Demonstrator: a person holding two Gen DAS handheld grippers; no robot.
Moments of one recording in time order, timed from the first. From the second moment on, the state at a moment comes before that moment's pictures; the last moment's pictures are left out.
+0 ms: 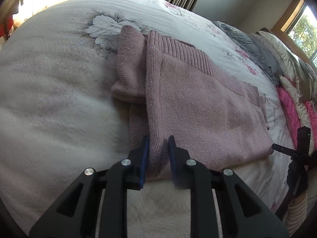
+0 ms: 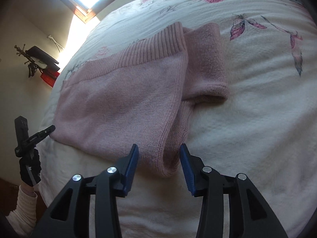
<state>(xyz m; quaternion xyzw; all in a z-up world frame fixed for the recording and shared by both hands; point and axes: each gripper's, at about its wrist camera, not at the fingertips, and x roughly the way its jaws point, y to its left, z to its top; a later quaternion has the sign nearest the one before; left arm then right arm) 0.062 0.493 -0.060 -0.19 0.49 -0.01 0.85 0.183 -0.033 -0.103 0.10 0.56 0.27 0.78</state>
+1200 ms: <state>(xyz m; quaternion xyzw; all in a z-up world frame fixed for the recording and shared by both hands) 0.077 0.466 -0.002 -0.15 0.44 0.01 0.89 0.201 -0.065 -0.096 0.17 0.56 0.24 0.77</state>
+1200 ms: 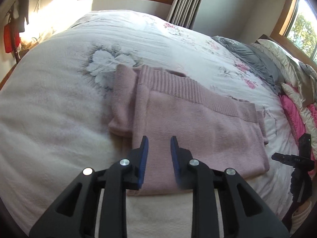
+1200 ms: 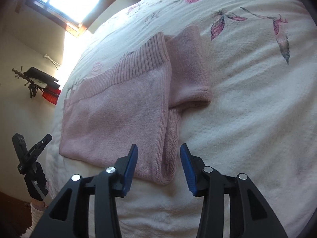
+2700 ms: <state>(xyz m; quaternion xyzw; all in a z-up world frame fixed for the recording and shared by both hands) 0.183 0.356 -0.085 -0.14 0.50 -0.08 0.85 0.257 -0.056 -0.166 0.32 0.56 0.25 0.72</state>
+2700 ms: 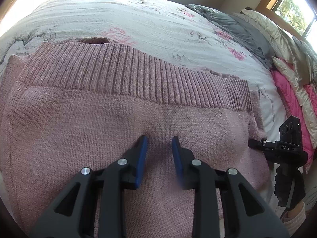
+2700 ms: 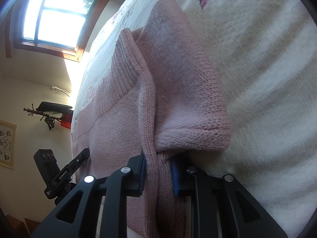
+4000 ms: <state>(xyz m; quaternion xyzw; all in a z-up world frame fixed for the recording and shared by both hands) 0.102 0.491 -0.021 -0.34 0.41 -0.10 0.84 0.209 0.256 -0.046 -0.01 0.56 0.40 0.73</state>
